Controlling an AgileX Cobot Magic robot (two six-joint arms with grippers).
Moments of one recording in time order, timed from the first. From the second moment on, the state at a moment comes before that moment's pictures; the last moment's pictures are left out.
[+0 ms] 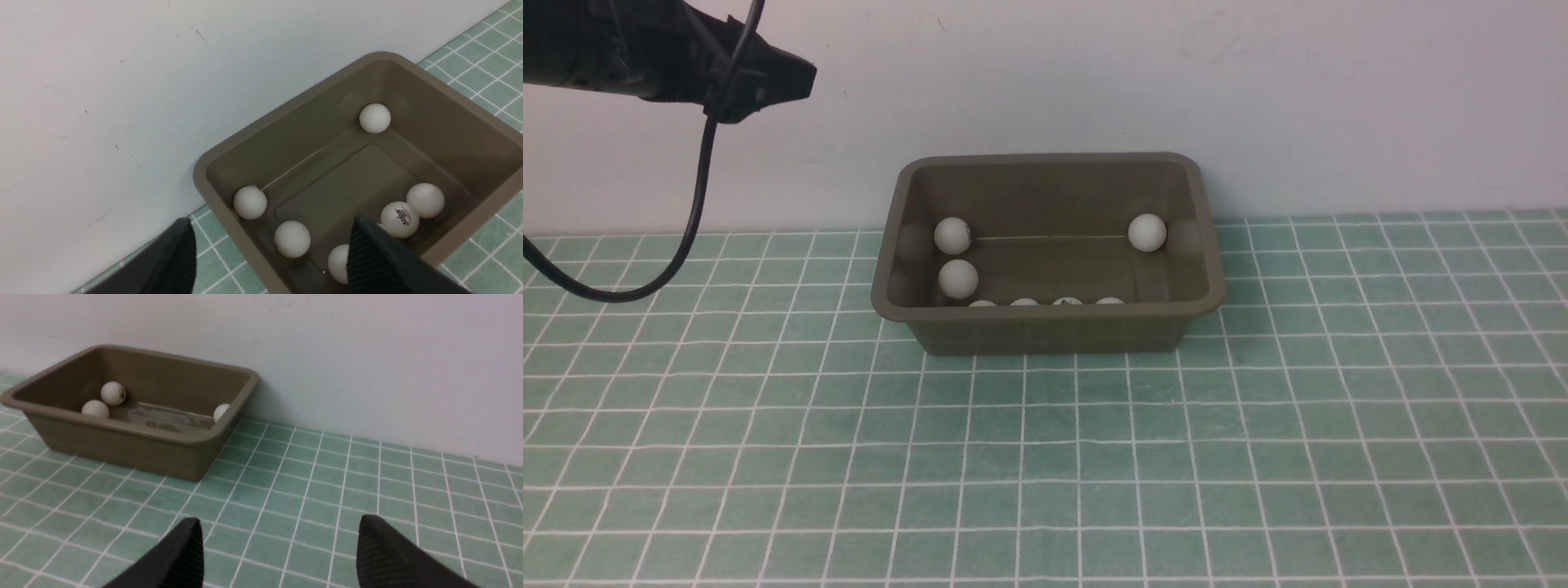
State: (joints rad) right arm 0.16 0.13 -0.29 0.15 0.50 -0.21; left arm 0.09 1.56 -1.44 -0.87 0.76 1.10
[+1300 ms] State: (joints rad) right arm 0.16 0.08 -0.02 0.13 0.43 -0.20; left arm 0.09 1.56 -1.44 -0.88 0.78 1.10
